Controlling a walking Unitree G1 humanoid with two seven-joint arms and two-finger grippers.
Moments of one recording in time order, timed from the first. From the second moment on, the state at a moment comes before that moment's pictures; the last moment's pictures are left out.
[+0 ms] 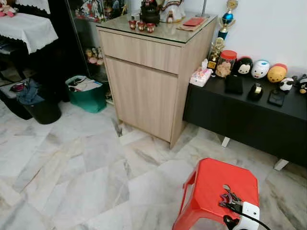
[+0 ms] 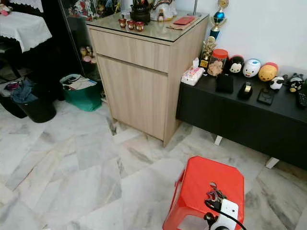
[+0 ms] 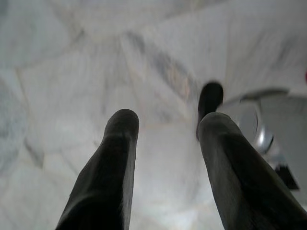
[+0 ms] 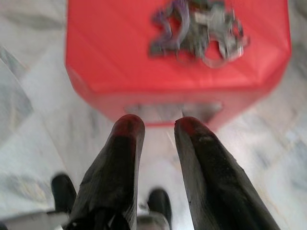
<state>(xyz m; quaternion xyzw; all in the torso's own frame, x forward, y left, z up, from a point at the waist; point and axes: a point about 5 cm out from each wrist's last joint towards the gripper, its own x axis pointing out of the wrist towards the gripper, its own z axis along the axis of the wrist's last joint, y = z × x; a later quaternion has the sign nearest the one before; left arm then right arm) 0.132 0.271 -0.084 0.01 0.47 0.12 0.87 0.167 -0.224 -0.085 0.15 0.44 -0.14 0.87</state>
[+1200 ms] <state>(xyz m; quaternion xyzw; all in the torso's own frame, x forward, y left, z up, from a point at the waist) 0.126 0.273 -0.083 -0.02 0.44 0.16 0.88 0.173 -0.225 -0.082 0.15 0.43 -0.15 0.88</state>
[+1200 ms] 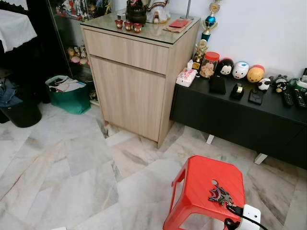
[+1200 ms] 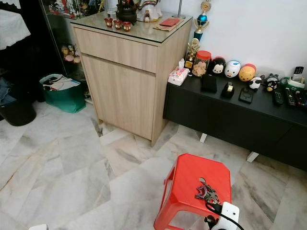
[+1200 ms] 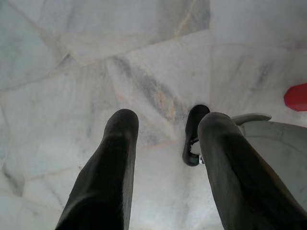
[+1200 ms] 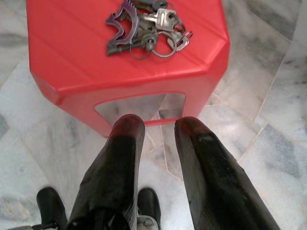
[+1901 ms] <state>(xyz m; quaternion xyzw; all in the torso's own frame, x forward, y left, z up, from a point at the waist) 0.138 0.270 -0.080 -0.02 0.43 0.15 0.89 0.168 -0.231 -0.083 0.14 0.44 -0.16 0.87</state>
